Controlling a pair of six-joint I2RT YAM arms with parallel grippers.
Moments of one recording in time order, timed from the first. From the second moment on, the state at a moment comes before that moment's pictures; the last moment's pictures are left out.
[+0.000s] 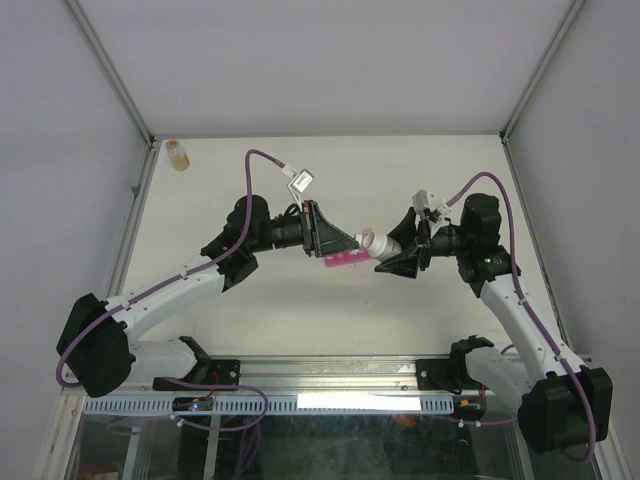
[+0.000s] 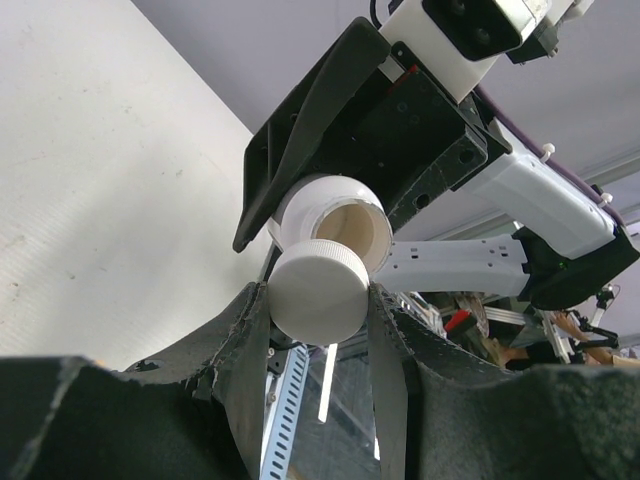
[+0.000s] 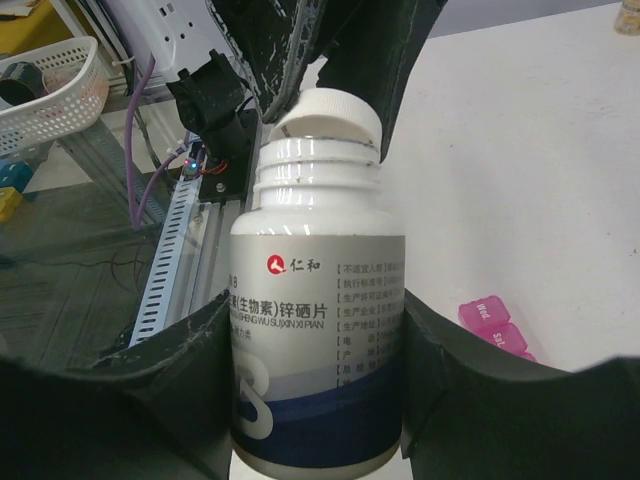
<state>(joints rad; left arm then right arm) -0.76 1.24 0.85 0.41 0.61 -0.87 0.21 0.95 0.69 0.00 -1.37 -0.09</state>
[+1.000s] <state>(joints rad) -0.76 1.27 0.84 0.43 0.61 -0.92 0.29 0.96 0.73 -0.19 -1.23 -0.27</state>
